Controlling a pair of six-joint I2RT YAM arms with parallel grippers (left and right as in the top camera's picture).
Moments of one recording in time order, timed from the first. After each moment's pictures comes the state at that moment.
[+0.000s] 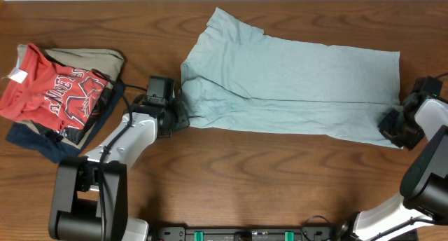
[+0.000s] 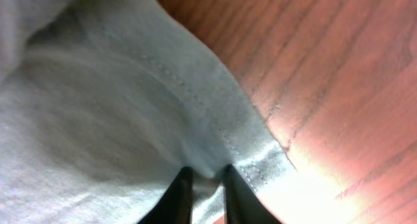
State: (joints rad) left arm -0.18 1.64 0.84 -0.42 0.09 -0.49; right arm -0.49 1.84 1.08 -0.72 0.17 0.34
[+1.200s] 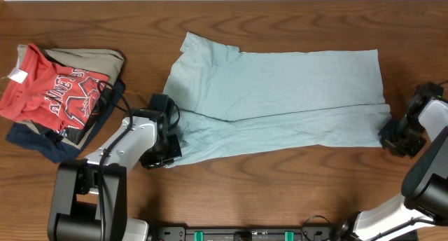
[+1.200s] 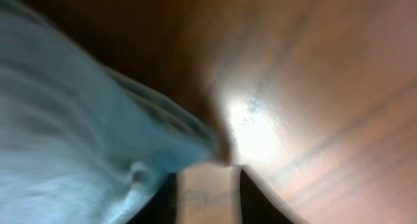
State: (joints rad) left arm -0.18 1.62 0.80 -0.86 0.02 -0.47; right arm -0.51 1.84 1.09 -0.85 0.15 0.31
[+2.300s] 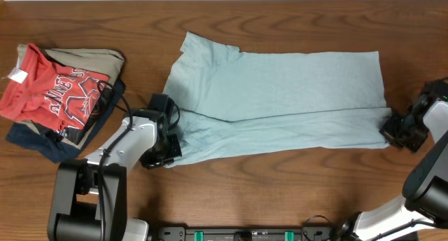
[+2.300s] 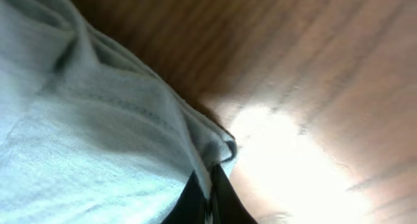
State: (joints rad) left arm -0.18 1.62 0.80 -0.86 0.02 -0.47; right arm -0.54 1.83 1.09 -0.79 0.05 0.26
